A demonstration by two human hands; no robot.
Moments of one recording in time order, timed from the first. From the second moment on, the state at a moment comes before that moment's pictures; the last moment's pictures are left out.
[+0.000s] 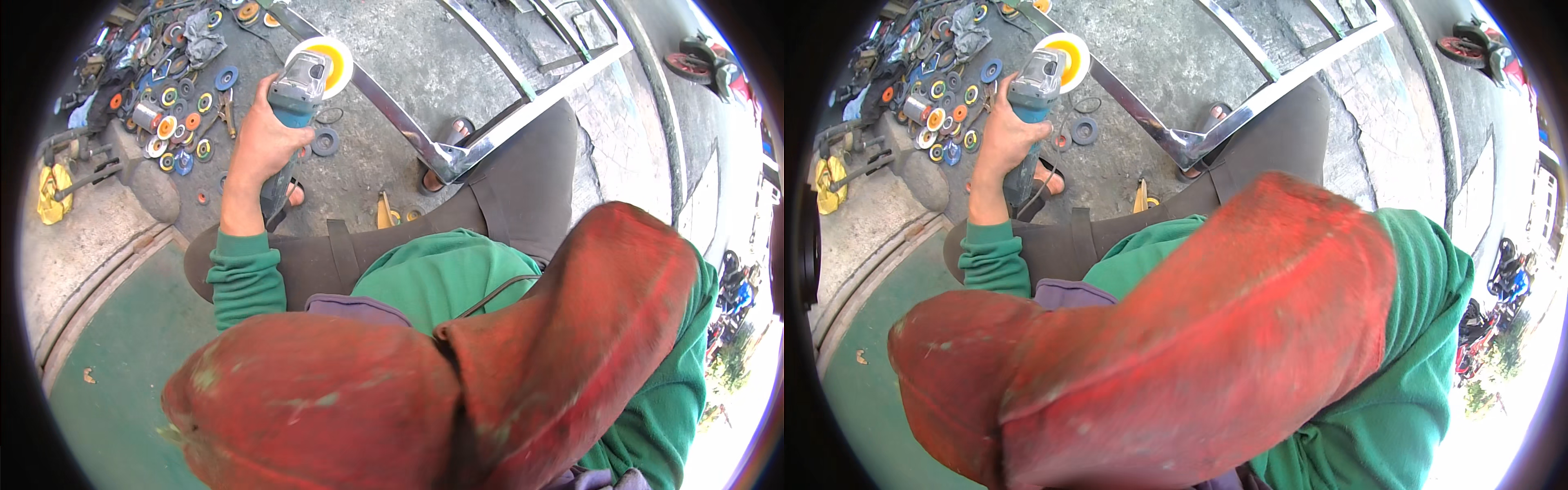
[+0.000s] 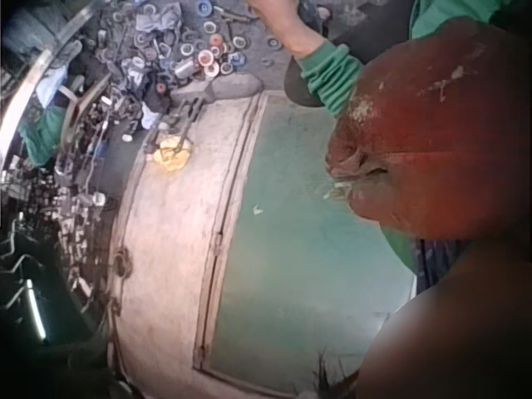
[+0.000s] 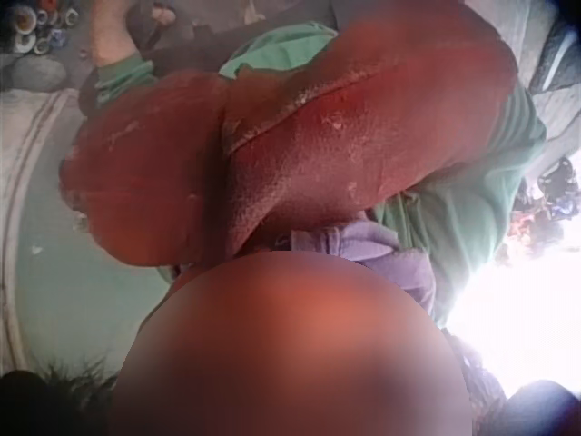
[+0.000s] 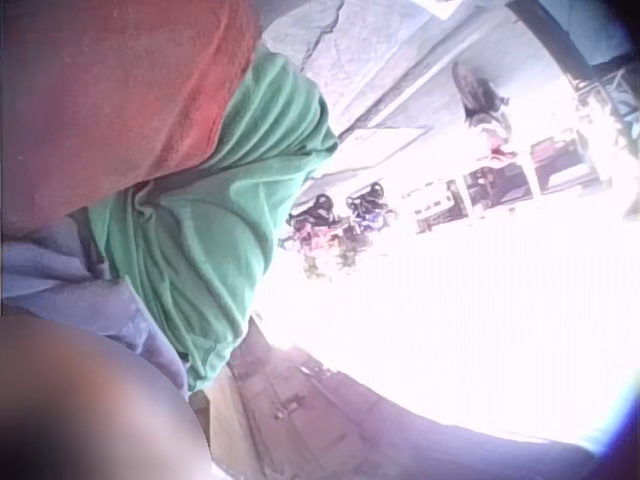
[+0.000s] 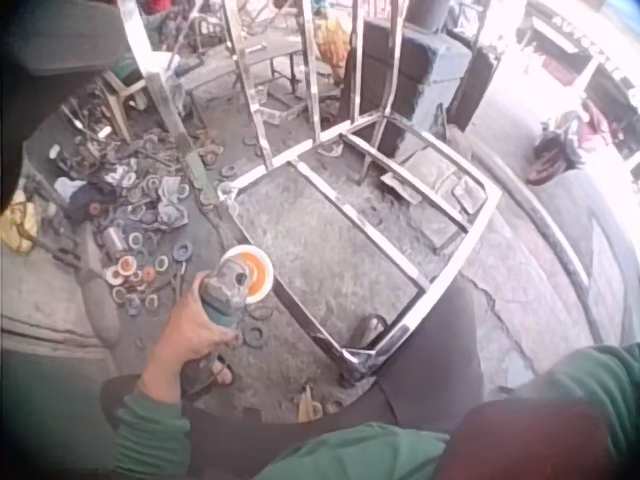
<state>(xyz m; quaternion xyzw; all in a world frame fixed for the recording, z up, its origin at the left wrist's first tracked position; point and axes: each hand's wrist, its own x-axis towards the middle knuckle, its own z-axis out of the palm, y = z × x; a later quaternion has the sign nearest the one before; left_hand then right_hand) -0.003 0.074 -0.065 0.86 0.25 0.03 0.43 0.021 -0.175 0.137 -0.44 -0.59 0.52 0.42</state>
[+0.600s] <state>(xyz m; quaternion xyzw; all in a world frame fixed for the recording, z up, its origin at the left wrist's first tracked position) 0.015 0.050 -0.019 0.89 0.22 -0.11 0.37 0.093 -0.165 0.123 -0.64 -0.45 0.32 0.53</state>
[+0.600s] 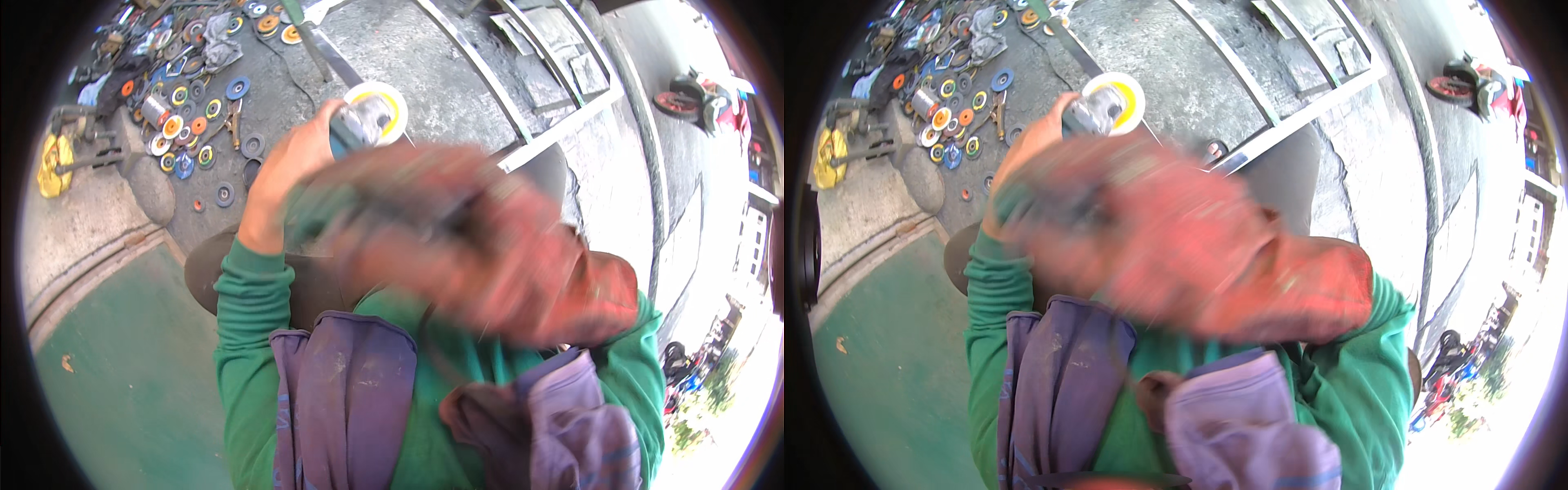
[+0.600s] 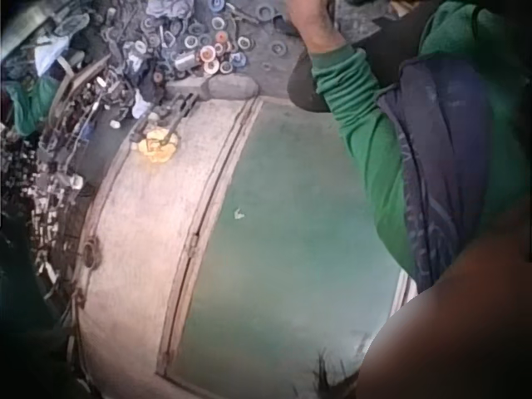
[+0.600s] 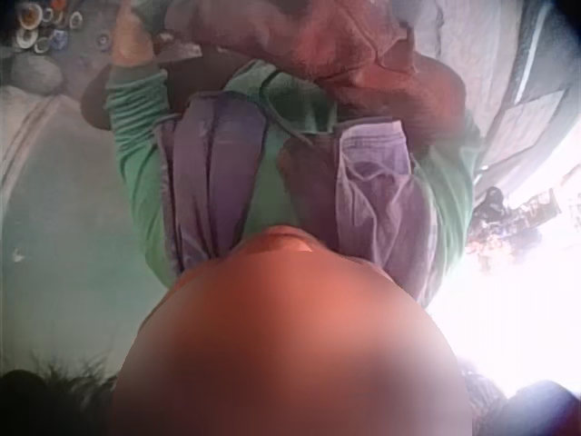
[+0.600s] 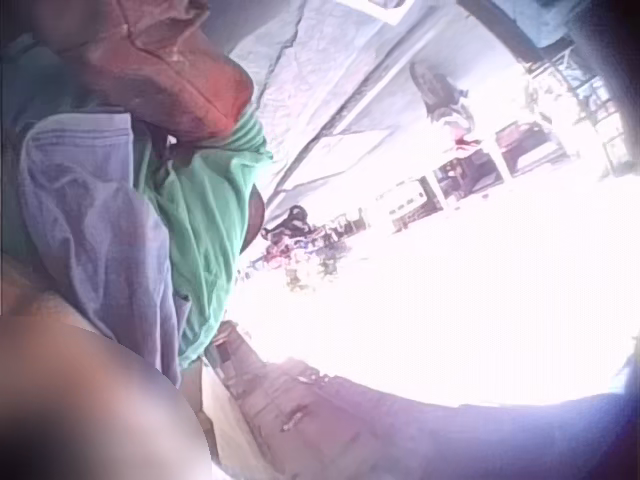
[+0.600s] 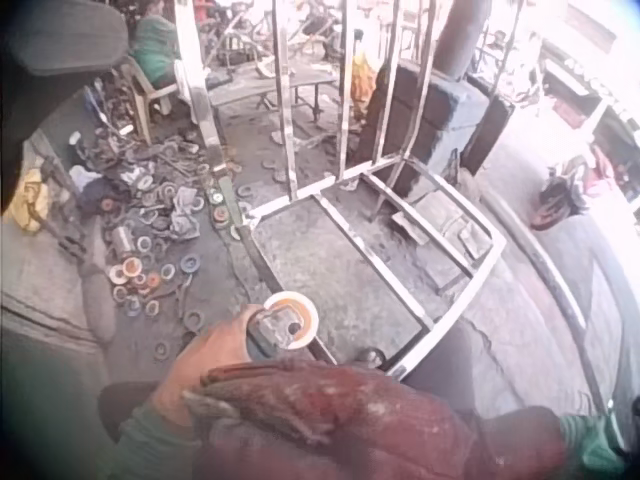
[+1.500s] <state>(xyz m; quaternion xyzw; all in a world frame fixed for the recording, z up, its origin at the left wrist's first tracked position) 0.010 0.099 -0.066 0.85 0.19 -0.07 0.48 0.188 -0.170 -0.068 -0.59 0.13 0.38 0.70</state>
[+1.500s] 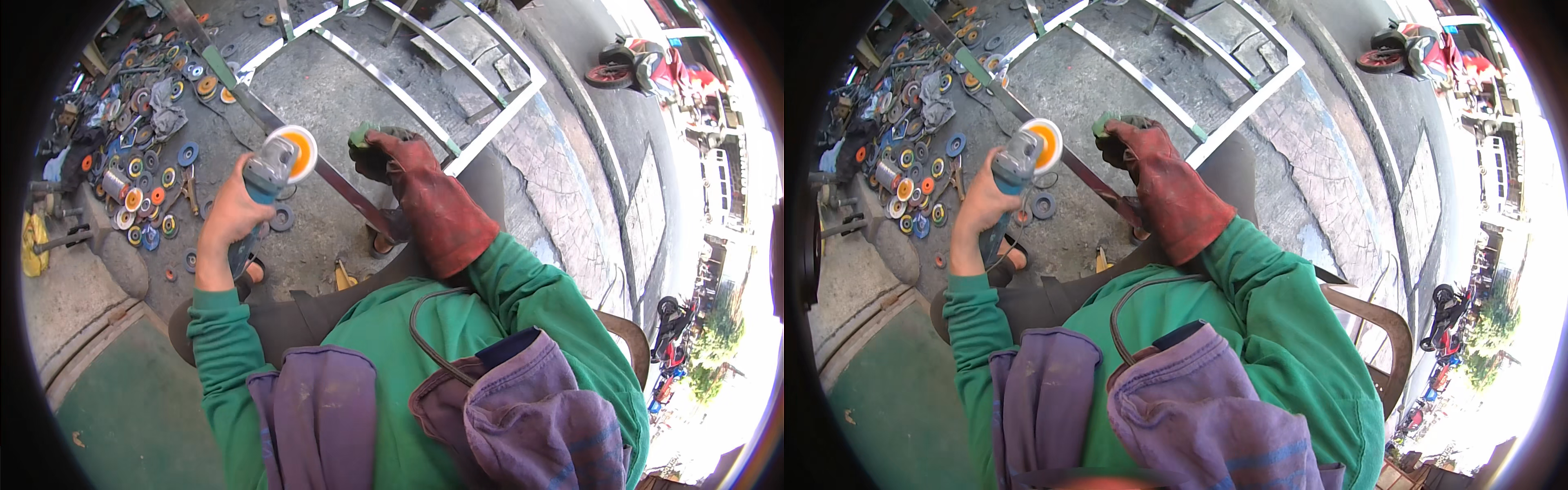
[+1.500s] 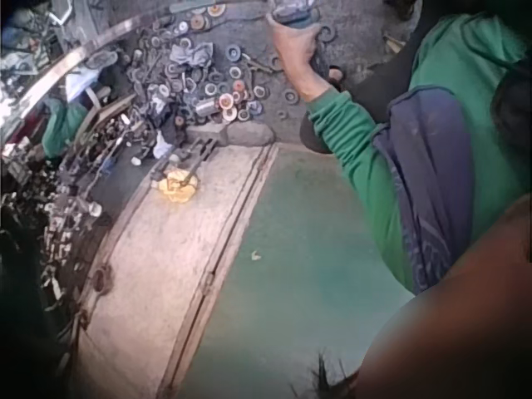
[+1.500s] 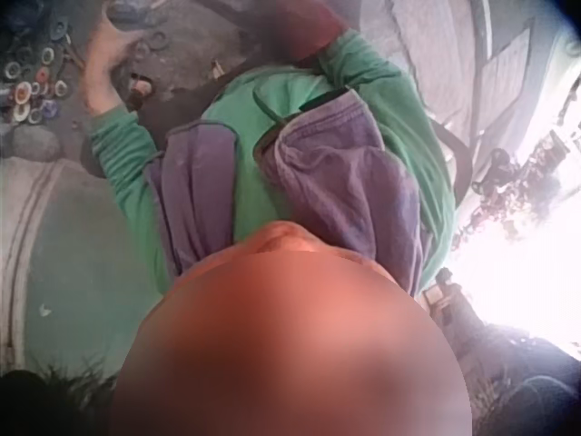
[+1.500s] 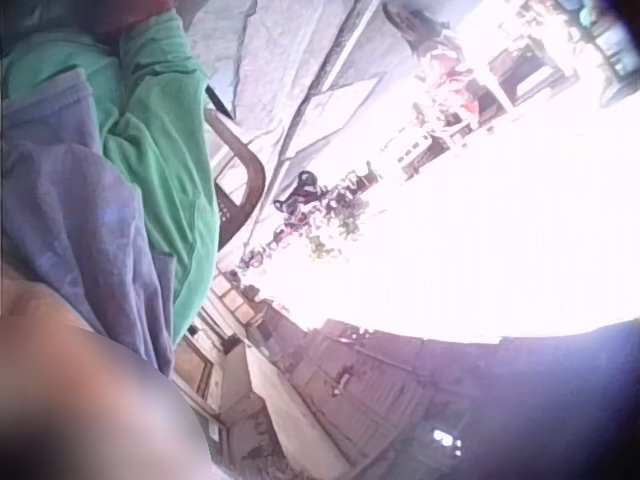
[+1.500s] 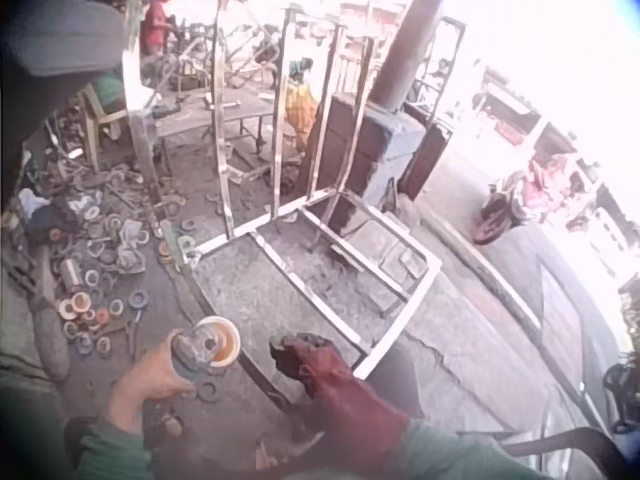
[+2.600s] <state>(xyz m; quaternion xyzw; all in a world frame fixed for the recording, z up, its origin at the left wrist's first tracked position) 0.019 0.085 -0.038 0.87 0.26 -0.07 0.42 0.179 -0.166 -0.053 -0.74 0.10 0.31 0.59</state>
